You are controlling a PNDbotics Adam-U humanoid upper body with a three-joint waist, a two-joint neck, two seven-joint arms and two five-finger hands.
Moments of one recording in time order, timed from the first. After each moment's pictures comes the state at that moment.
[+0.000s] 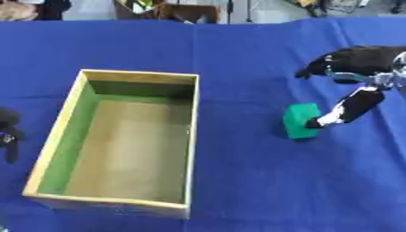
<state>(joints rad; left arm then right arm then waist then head) -0.20 0.07 0.15 -1.98 -0.18 -0.04 0.14 -0.78 -0.72 0.19 -1.45 0.89 -0.42 0.73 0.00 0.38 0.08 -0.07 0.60</state>
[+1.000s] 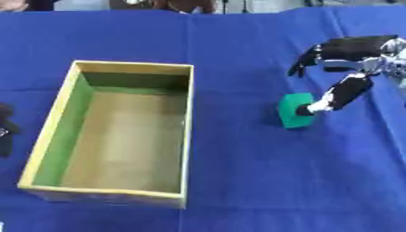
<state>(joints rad) -0.19 0.07 0.15 -1.98 -0.18 -0.04 0.13 -0.80 -0.73 0.22 -1.45 0.78 -0.38 0.77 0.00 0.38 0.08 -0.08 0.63</state>
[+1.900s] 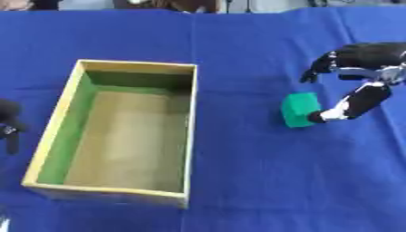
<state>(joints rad) -0.19 0.07 0.15 -1.98 -0.18 -0.04 0.12 -0.71 -0.78 0.20 -1.58 0.77 -0.37 0.78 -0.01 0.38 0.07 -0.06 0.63</state>
